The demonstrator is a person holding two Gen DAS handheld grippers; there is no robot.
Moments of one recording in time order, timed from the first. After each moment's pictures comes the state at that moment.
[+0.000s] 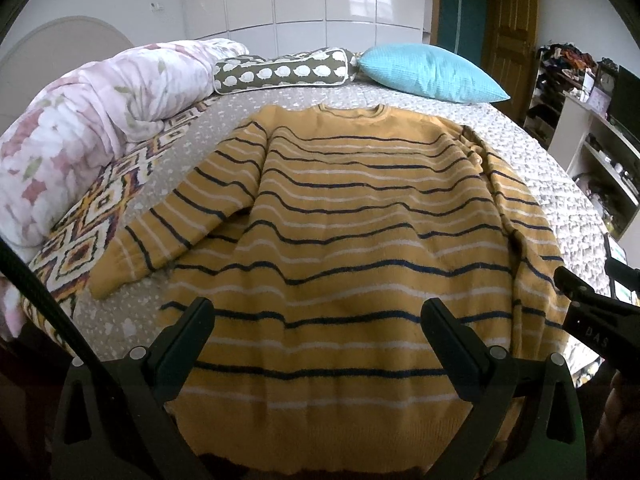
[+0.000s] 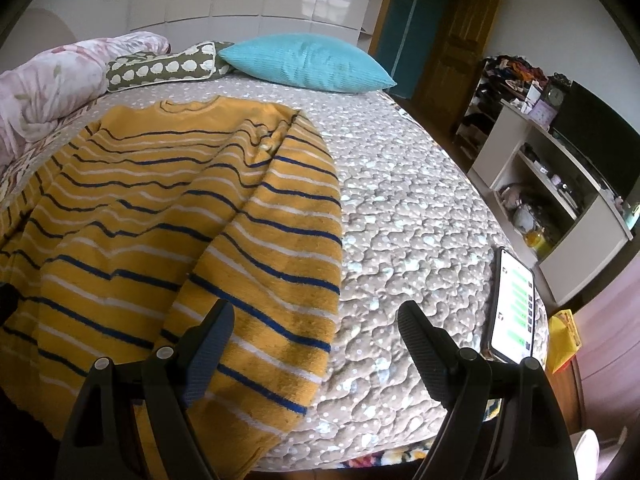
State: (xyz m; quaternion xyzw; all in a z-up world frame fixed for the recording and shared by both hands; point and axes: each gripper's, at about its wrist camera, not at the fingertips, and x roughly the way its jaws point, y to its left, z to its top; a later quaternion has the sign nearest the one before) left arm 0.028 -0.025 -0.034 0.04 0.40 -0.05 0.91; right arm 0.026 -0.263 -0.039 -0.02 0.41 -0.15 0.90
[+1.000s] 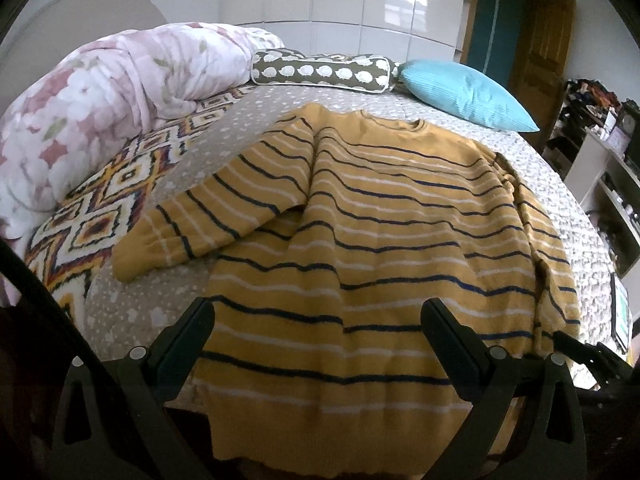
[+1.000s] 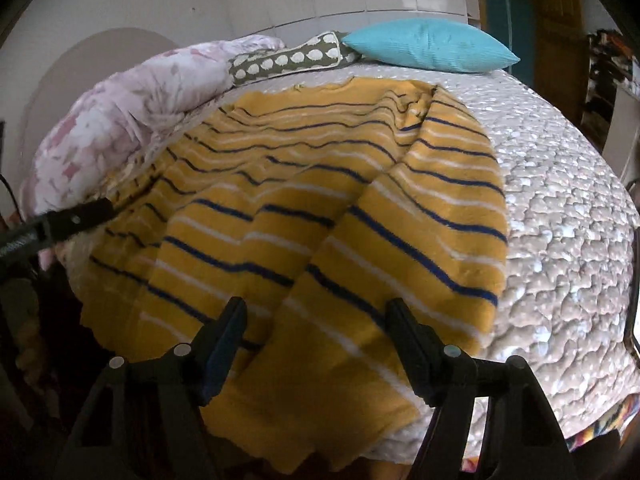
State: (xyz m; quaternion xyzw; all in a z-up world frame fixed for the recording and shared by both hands) left arm 0.034 0.023 -0.033 -0.01 0.40 -0.02 0.92; right arm 0.010 -0.241 -0.083 0.07 0.40 0.10 0.91
